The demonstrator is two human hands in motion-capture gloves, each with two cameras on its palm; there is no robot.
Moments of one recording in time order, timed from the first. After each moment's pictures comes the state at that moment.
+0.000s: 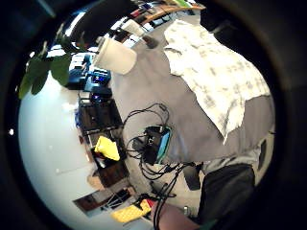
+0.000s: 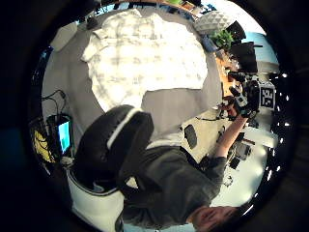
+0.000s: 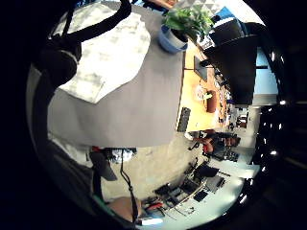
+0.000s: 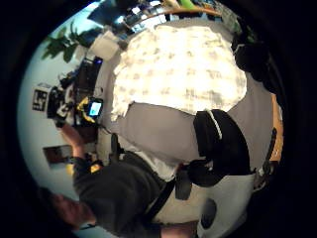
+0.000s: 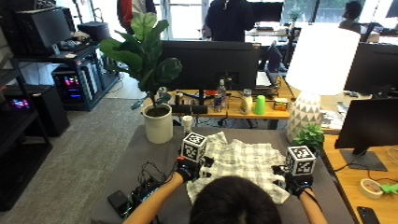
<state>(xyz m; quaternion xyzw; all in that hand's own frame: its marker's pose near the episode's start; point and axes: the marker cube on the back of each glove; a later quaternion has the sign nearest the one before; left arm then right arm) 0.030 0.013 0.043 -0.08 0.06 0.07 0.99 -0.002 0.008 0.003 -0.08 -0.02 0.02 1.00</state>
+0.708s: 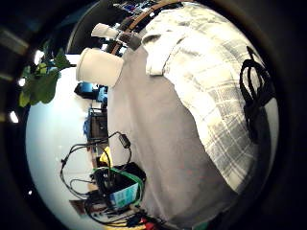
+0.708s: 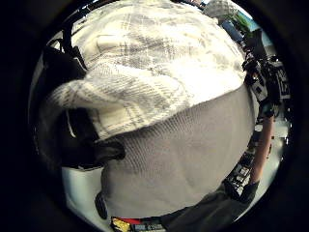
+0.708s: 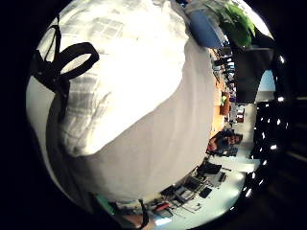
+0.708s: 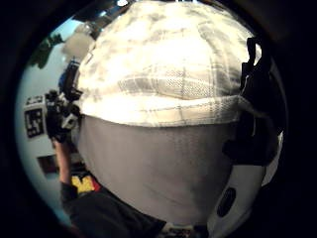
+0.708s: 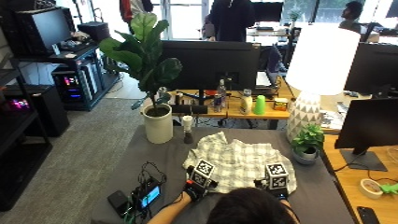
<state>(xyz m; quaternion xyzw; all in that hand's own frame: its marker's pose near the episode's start) 0.084 -0.048 0.233 0.02 -0.04 0.07 1.00 -0.040 -0.046 0.182 -0.09 0.02 0.04 1.00</state>
